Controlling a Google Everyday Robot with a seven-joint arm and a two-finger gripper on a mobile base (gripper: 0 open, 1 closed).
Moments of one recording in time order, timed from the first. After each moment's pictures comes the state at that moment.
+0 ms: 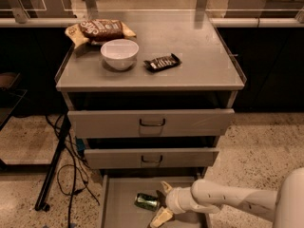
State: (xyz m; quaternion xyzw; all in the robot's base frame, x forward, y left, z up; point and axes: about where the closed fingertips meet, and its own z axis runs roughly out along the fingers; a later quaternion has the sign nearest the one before) arm 0.465 -0.028 0.293 -0.54 0.74 0.26 0.30
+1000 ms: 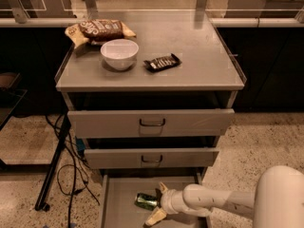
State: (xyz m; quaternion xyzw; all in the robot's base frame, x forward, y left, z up) arm 0.491 -0.014 0.234 -0.53 0.75 0.23 0.32
